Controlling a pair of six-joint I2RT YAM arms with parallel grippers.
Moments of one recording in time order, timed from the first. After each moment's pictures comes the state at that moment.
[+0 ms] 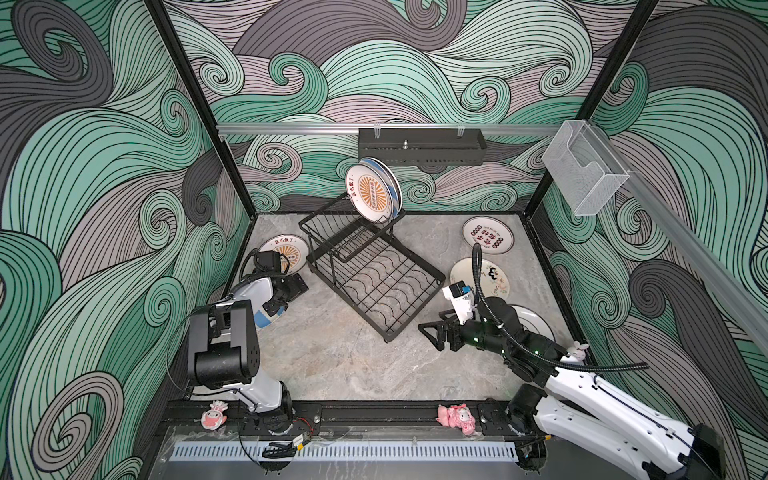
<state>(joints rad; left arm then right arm) 0.16 1.59 0.87 -0.46 0.07 -0.51 0.76 0.78 0.56 -0.31 -0.21 0.40</state>
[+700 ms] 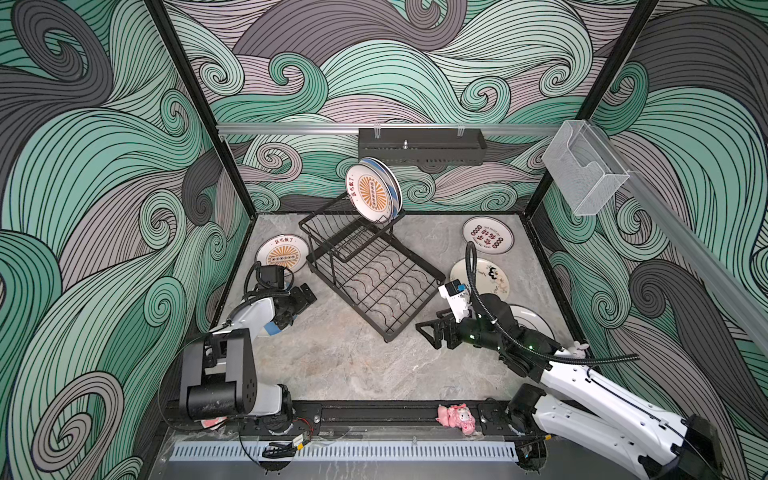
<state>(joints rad) 0.10 1.38 0.68 -0.43 0.25 -0.60 0.76 0.84 0.59 -0.30 -0.22 0.40</state>
